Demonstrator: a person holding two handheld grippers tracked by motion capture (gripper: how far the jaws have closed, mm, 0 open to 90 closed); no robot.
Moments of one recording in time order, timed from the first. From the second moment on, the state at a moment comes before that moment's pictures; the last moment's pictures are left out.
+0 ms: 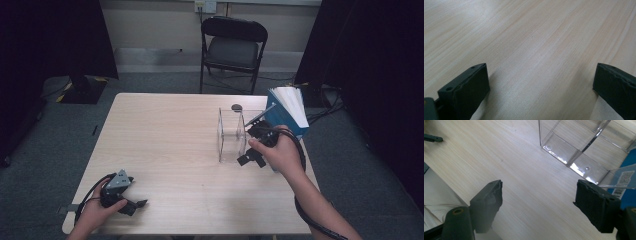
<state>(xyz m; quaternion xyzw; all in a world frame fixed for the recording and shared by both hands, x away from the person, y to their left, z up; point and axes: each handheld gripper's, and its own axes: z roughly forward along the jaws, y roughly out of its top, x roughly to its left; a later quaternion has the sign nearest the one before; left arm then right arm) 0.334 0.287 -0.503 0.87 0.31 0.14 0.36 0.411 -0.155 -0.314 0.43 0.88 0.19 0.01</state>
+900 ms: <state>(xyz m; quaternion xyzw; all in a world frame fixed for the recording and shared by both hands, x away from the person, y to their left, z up) 0.334 0.287 -0.503 0.87 0.31 0.14 0.36 0.413 -0.105 -0.350 0.37 0.91 0.17 0.00</state>
